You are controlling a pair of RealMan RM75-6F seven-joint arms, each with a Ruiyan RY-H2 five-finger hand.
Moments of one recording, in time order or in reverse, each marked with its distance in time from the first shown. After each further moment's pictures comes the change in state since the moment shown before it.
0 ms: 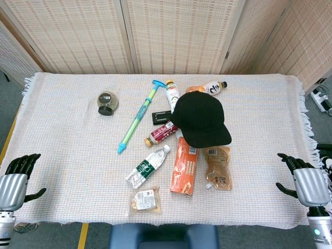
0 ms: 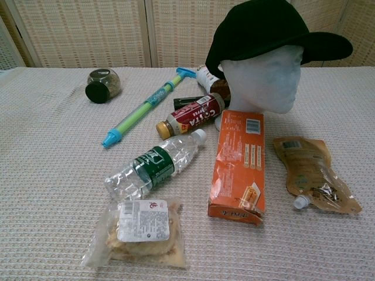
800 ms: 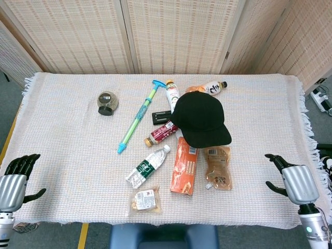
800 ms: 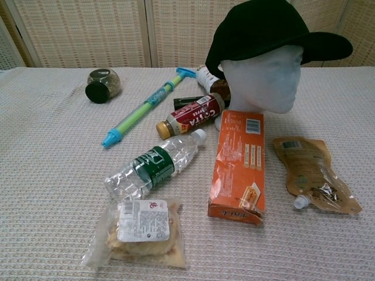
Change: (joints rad) left arm 0.004 0.008 0.009 0.003 0.024 0.017 -0.027; right arm 0.048 -0.023 0.007 0.016 -0.095 -0.002 0.017
